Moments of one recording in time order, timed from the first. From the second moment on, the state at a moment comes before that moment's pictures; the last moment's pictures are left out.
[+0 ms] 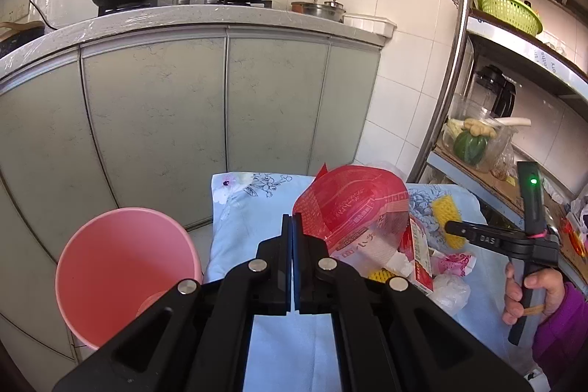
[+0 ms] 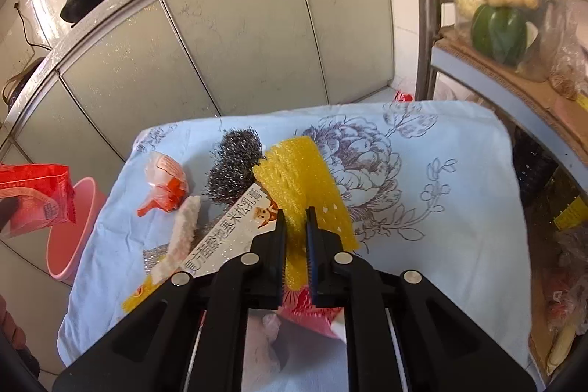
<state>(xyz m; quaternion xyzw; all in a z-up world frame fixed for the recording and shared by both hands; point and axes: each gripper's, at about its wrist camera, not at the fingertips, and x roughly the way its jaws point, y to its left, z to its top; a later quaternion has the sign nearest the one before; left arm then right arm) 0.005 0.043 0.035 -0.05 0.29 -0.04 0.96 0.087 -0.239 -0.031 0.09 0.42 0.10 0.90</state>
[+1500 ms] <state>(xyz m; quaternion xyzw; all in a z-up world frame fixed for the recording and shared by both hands) 0.003 0.109 0.016 -0.08 0.32 0.08 0.94 0.055 -0.103 0.024 0.00 0.37 0.21 0.91</state>
